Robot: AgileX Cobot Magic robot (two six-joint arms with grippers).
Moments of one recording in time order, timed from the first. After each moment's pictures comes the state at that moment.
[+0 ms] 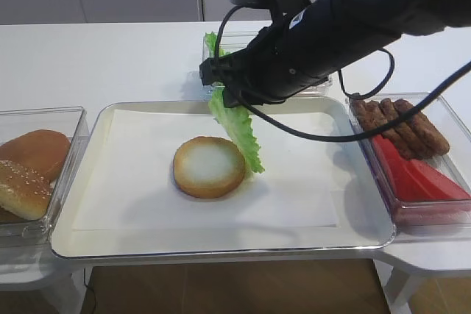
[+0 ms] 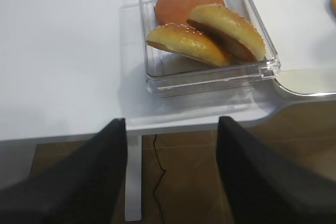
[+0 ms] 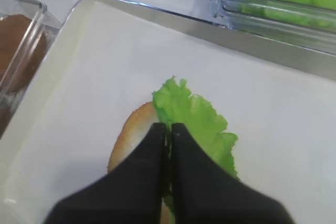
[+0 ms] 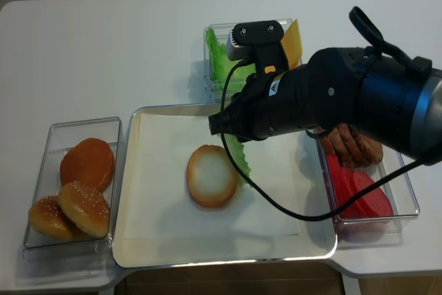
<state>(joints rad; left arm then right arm) -0.01 -0.02 -0.49 0.08 1.19 -0.07 0.63 1.61 -1.12 0.48 0.43 -0.13</state>
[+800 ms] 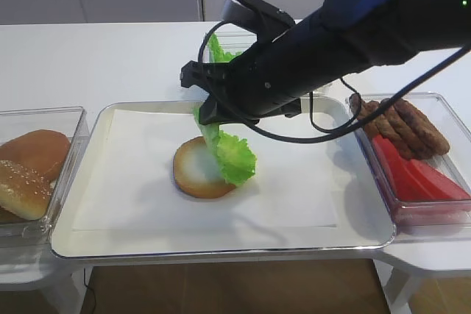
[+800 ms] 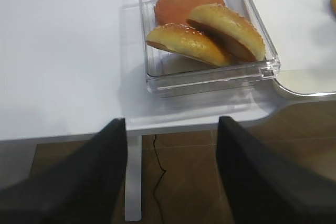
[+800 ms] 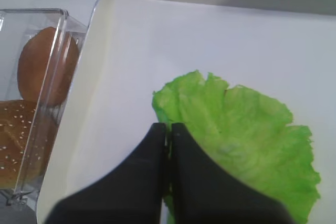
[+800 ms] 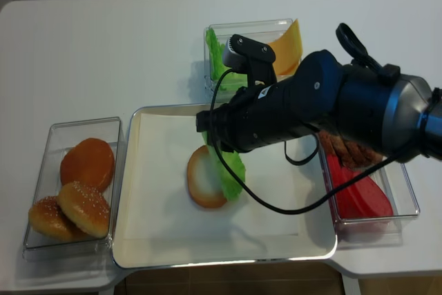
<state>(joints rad) -0.01 -0.02 -0.49 0.08 1.19 -0.07 0.63 1.70 -1.12 0.86 0.43 -0.26</state>
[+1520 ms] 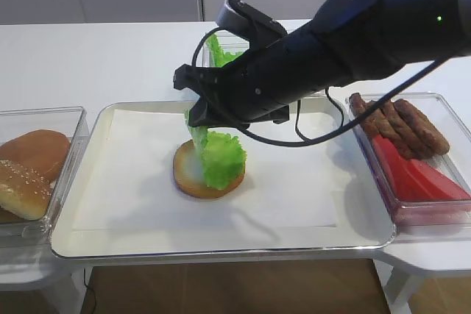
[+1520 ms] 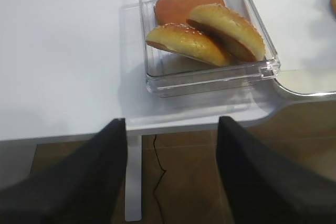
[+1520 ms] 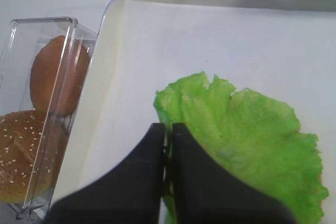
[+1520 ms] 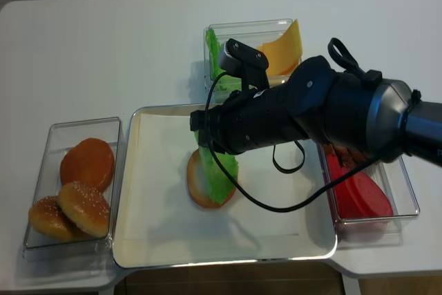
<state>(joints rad) -0.01 -0.02 -0.49 0.08 1.19 -0.07 0.63 1.75 -1.12 1.08 0.40 -0.44</state>
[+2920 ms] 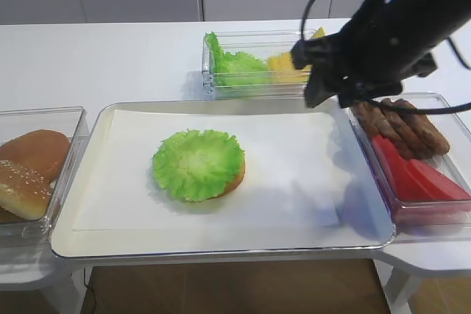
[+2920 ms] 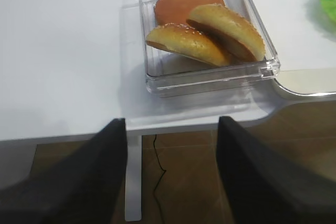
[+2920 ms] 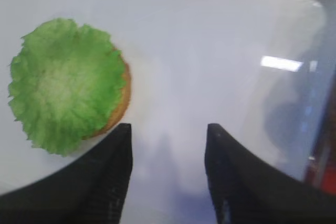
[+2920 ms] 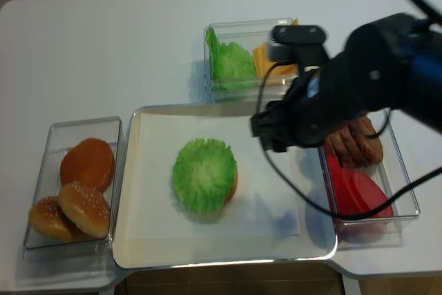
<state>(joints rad) -0.01 -0.02 -0.49 0.08 1.19 -0.07 0.50 1.48 -1.12 0.22 0.77 0.15</state>
